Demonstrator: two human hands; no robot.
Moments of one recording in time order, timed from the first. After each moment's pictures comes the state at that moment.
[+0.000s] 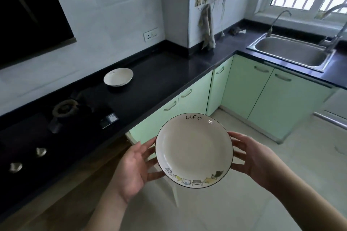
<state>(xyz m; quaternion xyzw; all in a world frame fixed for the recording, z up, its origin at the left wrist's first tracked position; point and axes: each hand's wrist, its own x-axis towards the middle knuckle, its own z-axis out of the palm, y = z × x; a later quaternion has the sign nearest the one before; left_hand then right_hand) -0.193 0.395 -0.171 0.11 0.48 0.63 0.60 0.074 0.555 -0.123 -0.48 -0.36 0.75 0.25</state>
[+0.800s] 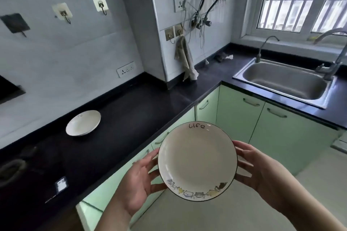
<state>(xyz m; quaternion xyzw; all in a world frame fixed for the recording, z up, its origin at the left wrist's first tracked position) -0.144 0.701 -0.134 0.21 0.52 0.59 0.58 0.128 0.843 -0.104 -0.40 -0.39 0.78 0.30</state>
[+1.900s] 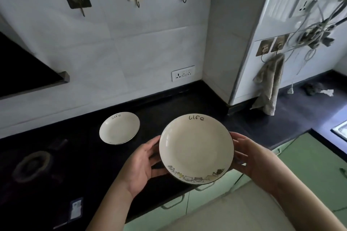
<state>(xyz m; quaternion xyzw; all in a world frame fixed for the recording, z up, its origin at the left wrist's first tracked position) -0.415 0.816 -0.135 0.09 0.55 0.70 0.44 -0.223 1.052 -0.122 -0.32 -0.50 0.80 0.12</state>
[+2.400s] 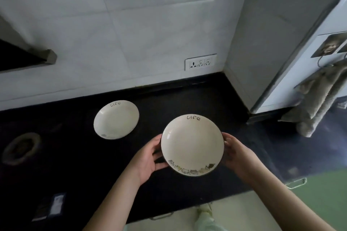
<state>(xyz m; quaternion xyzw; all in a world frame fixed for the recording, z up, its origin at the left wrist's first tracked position) -0.496 0.913 -0.244 -0.09 0.59 0.67 0.44 -0.353 1.163 -0.234 -0.39 -0.48 0.78 0.03</state>
